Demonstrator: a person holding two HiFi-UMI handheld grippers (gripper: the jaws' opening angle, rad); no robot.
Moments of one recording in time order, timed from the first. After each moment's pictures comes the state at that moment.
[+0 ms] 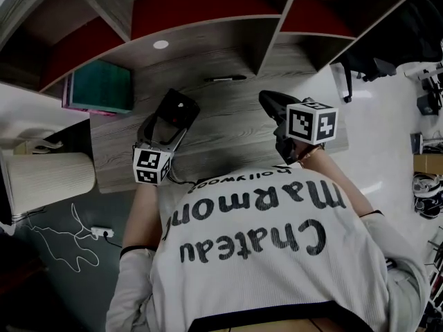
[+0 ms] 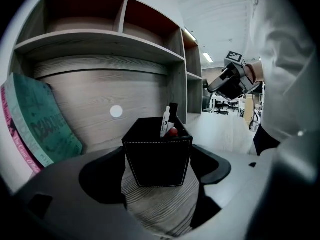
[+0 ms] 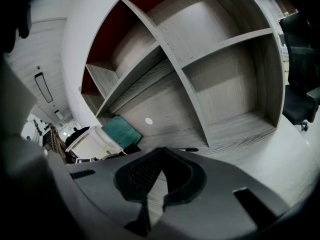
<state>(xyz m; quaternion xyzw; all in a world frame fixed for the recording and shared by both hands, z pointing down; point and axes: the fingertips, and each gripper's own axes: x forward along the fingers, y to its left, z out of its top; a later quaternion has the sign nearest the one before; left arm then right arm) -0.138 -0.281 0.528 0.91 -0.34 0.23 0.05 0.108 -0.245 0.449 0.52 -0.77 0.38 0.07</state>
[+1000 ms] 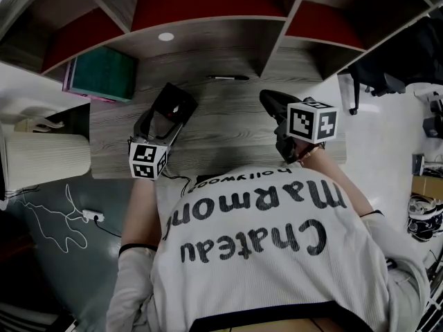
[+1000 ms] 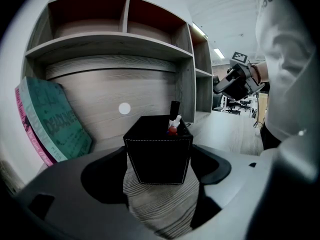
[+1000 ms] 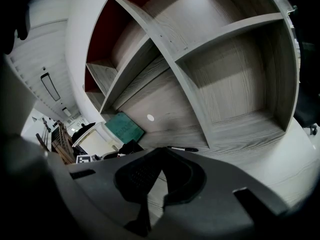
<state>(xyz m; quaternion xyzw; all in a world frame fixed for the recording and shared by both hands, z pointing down) -0.142 -0.281 0.530 0.88 -0.40 0.24 0.06 0.118 -0.259 0.460 0.47 -0.79 0.38 0.08</state>
